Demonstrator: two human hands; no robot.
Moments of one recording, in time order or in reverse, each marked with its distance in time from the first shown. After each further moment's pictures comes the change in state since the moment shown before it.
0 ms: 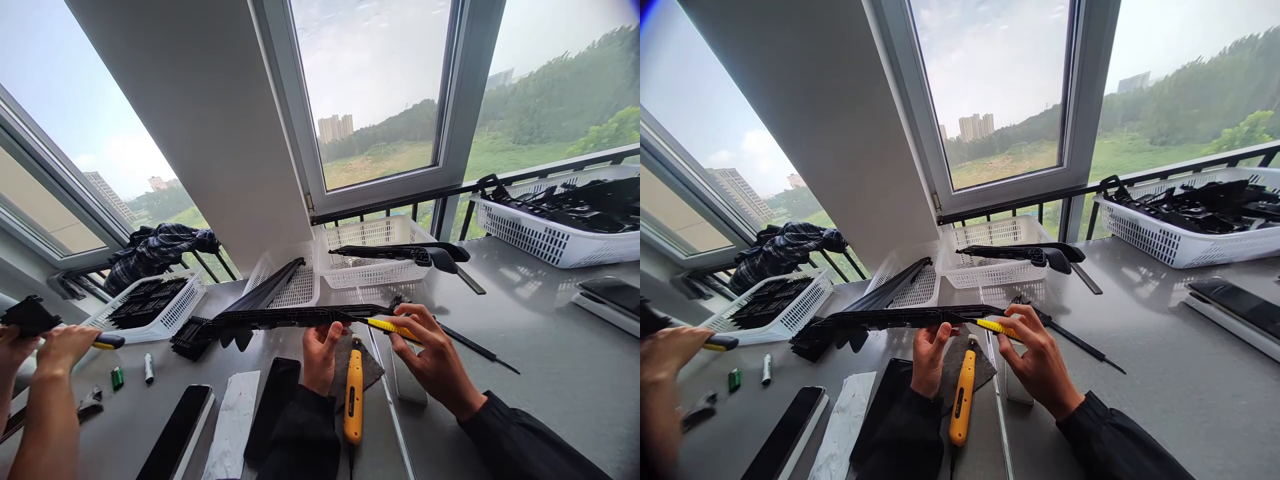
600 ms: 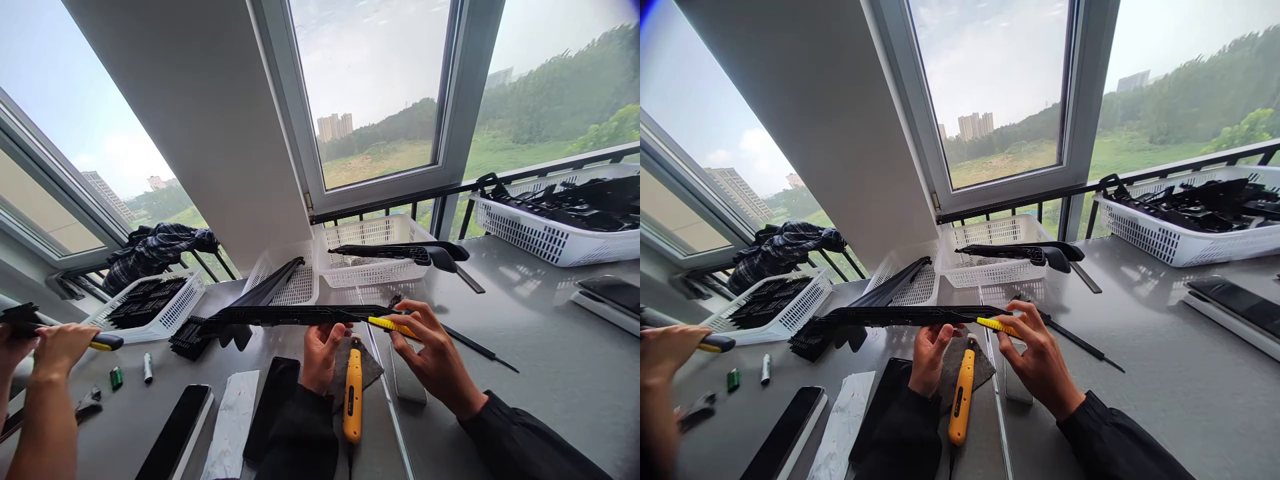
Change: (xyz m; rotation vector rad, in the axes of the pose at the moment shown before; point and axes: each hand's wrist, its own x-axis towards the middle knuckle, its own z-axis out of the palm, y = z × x) left_hand 0.001 0.000 -0.004 0.045 -0.102 -0.017; right_hand 0.001 0.002 -0.002 -0.007 0.017 0.000
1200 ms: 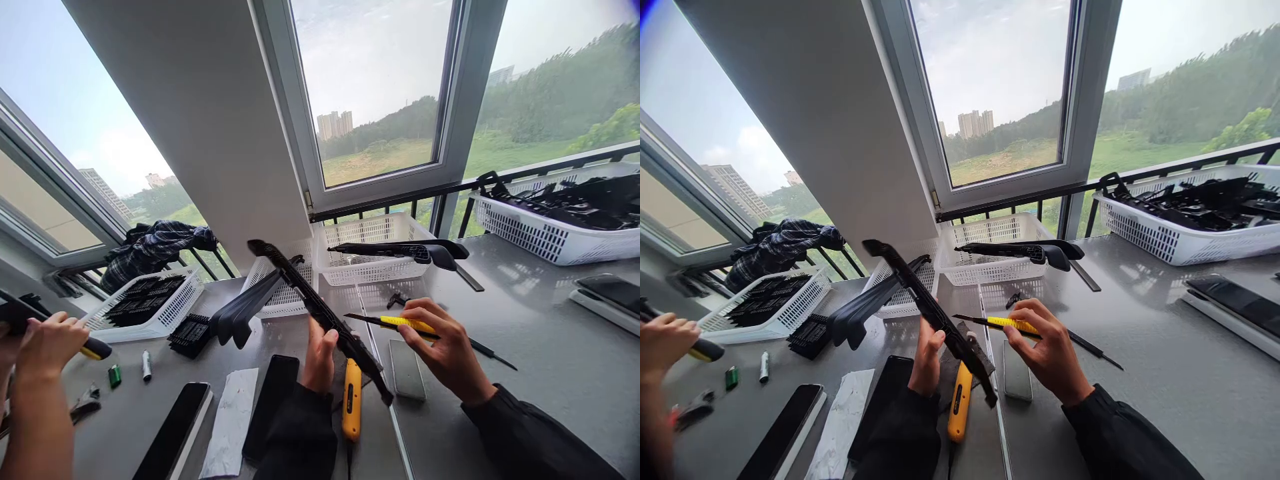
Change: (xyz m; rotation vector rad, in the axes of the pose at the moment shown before) left_hand -0.006 0.001 -0.003 0.039 -0.007 0.104; right_hand 0.010 0.006 -0.017 0.053 0.000 0.009
